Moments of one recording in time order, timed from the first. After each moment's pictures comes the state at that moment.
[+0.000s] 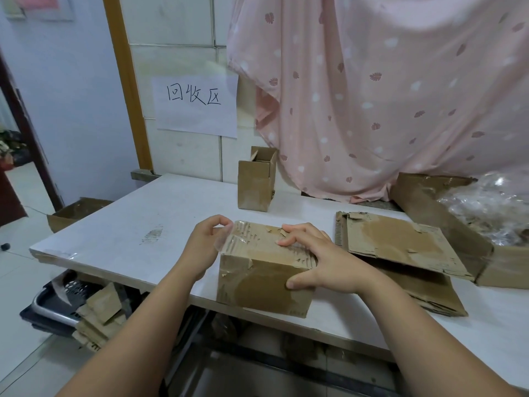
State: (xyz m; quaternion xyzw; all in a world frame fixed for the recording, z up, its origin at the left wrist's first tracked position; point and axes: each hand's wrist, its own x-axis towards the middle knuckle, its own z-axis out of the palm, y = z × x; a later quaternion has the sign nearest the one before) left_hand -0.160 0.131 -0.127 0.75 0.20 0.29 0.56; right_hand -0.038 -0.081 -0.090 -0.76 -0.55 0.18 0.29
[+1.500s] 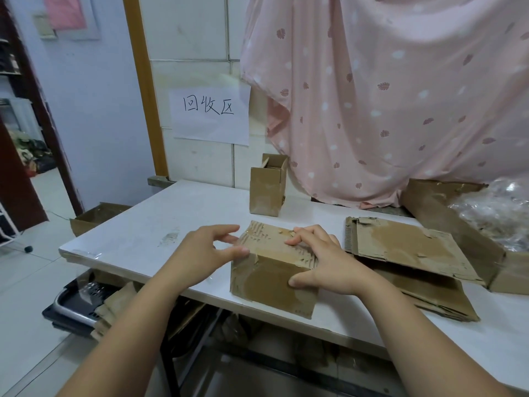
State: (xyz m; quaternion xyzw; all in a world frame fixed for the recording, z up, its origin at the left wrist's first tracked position) left_hand -0.222 0.100 -0.076 0.88 0.27 0.19 0.35; right_hand -0.053 -0.071 -0.089 -0.80 -0.50 0.14 0.29
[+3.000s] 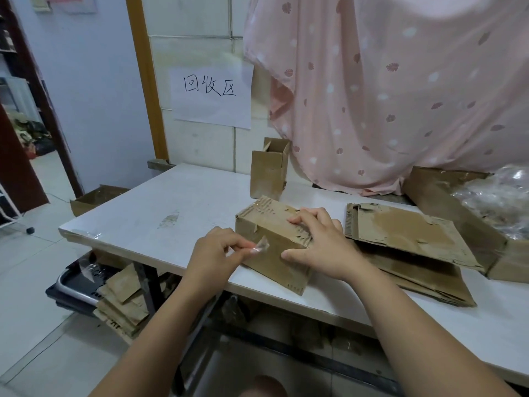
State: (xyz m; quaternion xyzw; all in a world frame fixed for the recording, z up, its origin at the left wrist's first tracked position) left_hand -0.218 0.072 -0.120 0.85 0.20 0.33 0.37; right_hand -0.059 -0.062 -0.098 -0.84 -0.46 0.06 0.28
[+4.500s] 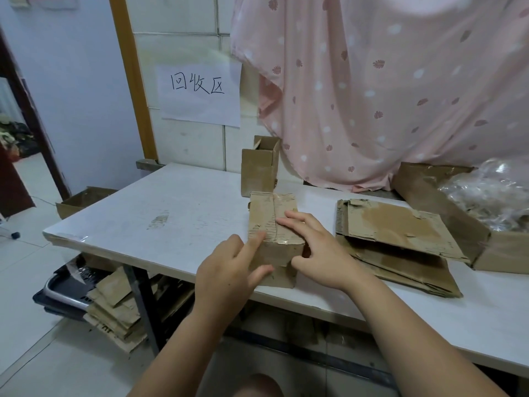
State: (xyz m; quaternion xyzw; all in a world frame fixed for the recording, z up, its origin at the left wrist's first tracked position) left_hand -0.197 0.050 -0.155 0.88 0.13 0.46 0.02; right_hand -0.063 -0.081 -0.107 -0.79 -0.51 0.09 0.32
